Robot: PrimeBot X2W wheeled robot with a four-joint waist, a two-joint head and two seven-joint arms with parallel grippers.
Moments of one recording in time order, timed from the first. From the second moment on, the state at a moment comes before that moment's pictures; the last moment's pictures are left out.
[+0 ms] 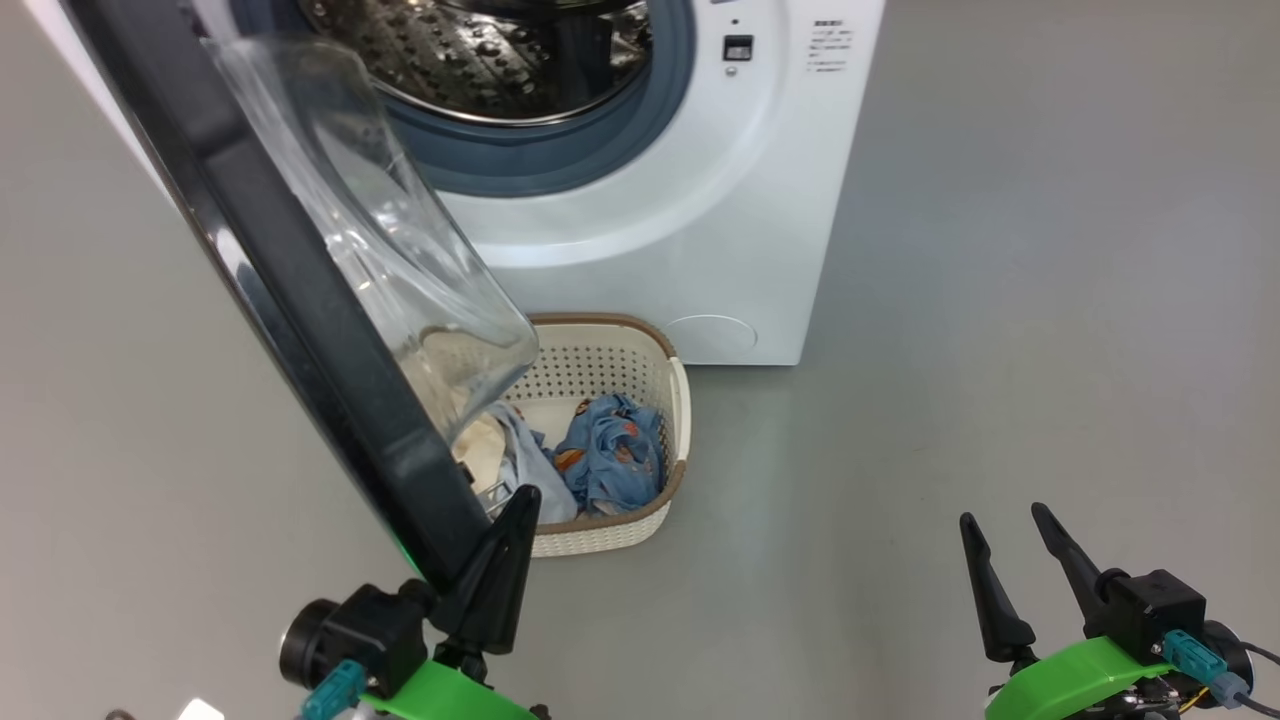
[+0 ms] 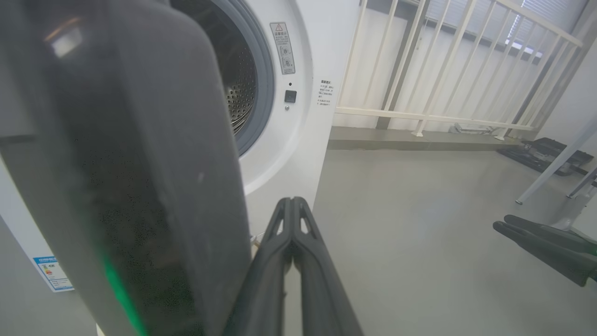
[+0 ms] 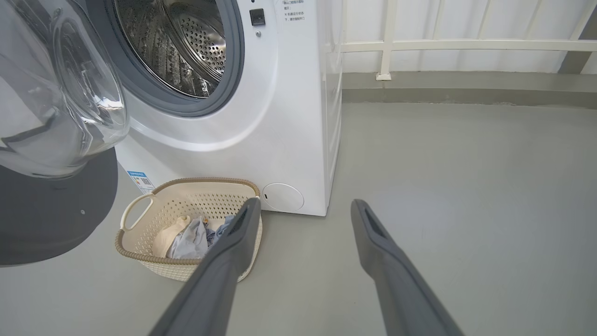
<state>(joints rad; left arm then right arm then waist) -0.11 0.03 -0.33 0.10 -0.27 -0.07 -0.26 -0.06 -0.08 -0.05 0.27 0.13 0.13 -0.25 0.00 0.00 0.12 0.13</state>
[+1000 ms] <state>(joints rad) -0.03 0.03 -0.14 0.06 -0.32 0.05 -0.26 -0.06 -0.08 -0.05 0.28 0.13 0.13 -0.25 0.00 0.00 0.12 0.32</state>
